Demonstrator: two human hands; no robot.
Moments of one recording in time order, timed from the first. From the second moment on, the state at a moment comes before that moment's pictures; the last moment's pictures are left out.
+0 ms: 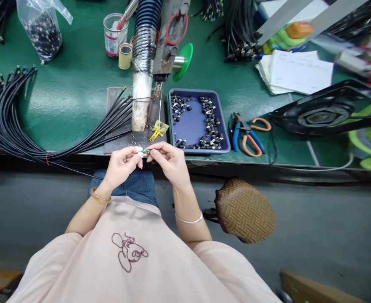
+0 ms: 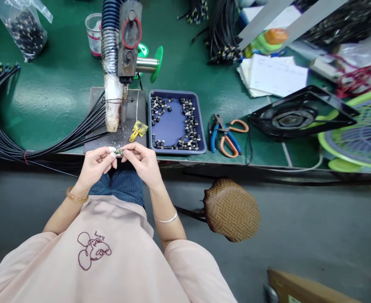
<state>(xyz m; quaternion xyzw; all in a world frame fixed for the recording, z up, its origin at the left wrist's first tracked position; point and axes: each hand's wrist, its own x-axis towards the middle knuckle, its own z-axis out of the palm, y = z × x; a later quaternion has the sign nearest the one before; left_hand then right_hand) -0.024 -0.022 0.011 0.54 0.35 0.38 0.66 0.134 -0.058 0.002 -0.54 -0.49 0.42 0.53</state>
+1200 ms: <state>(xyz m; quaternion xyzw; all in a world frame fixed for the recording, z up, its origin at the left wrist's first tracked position) -0.024 -0.026 -0.001 0.55 0.36 0.39 0.64 0.132 -0.083 0.015 -0.62 -0.58 0.16 0.50</state>
